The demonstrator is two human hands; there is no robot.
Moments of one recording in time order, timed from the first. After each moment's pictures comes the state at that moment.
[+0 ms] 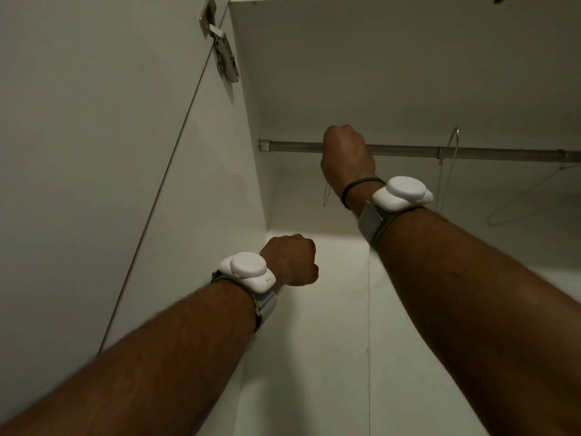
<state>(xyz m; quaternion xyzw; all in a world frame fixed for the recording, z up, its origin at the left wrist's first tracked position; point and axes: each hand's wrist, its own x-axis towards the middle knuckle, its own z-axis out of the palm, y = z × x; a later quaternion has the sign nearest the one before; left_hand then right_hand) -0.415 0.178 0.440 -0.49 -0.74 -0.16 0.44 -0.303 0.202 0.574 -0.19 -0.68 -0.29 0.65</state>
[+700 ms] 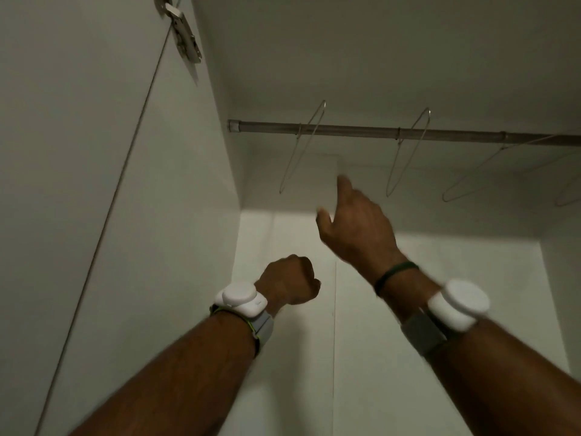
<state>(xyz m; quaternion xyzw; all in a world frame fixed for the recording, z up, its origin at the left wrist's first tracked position) -0.370 0.228 0.363 -0.55 -0.74 -0.25 0.29 -0.211 0.235 0.416 -0.19 -0.76 -0.17 0.60</state>
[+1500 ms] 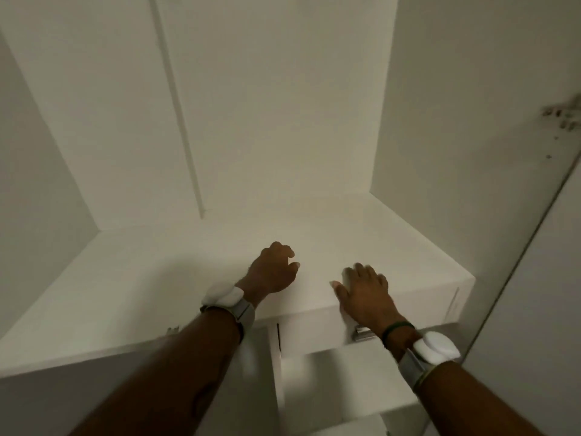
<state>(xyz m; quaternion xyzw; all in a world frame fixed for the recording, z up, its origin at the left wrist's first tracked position) -0.071 0.322 -0.098 -0.61 -0.76 -0.20 -0.10 0.153 0.370 -0.152 -0.52 -0.84 0.03 0.15</state>
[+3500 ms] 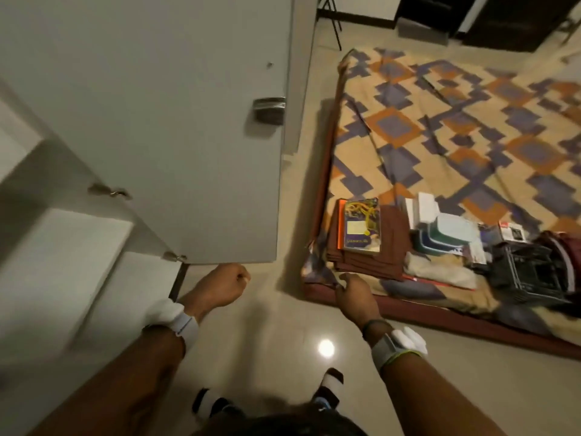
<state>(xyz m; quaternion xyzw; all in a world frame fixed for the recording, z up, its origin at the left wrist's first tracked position) 0.386 0.033 -0.367 -0.86 -0.33 0.18 -0.34 0.576 -0.220 -0.367 -0.92 -0.23 0.27 0.18</state>
